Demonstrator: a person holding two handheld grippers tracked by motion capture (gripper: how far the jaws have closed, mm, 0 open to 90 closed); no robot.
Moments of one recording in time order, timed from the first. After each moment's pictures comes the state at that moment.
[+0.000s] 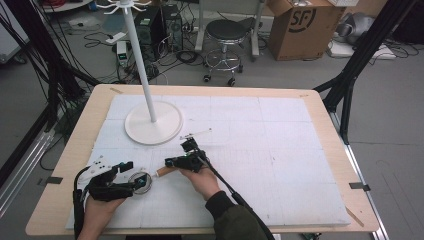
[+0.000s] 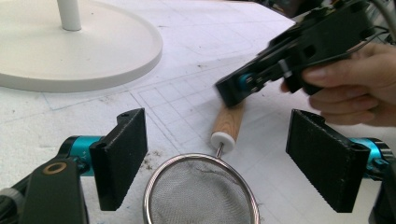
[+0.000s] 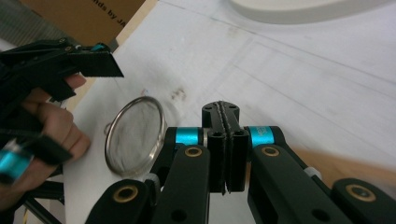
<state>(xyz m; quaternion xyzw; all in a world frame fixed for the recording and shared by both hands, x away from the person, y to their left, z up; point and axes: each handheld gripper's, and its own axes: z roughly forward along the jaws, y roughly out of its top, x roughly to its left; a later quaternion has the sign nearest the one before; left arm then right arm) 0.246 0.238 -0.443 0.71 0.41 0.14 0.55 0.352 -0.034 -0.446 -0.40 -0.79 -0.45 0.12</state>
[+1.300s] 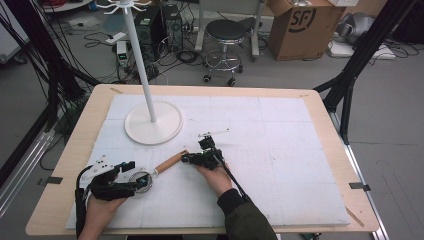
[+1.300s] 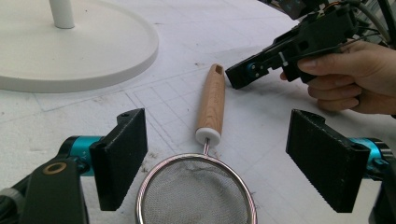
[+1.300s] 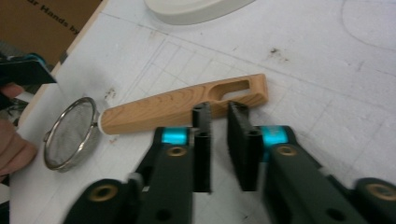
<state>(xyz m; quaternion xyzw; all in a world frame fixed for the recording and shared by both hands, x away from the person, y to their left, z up) 0.249 0.235 -0.444 0.72 0.41 0.14 0.55 0.366 -0.074 -0.459 -0.44 -0.78 -0.44 0.08</state>
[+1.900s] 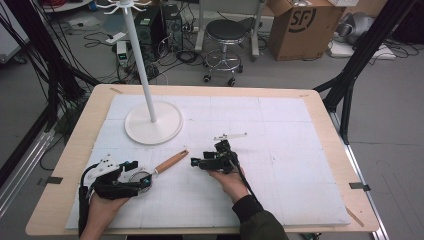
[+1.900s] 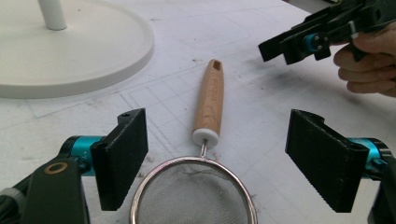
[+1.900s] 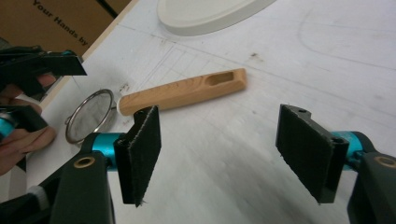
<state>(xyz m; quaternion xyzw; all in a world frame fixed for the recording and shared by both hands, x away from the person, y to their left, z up) 0.252 0.224 -0.443 0.73 0.39 0.14 0.54 0.343 -0.121 -0.444 -0.43 -0.77 -0.48 0.04</state>
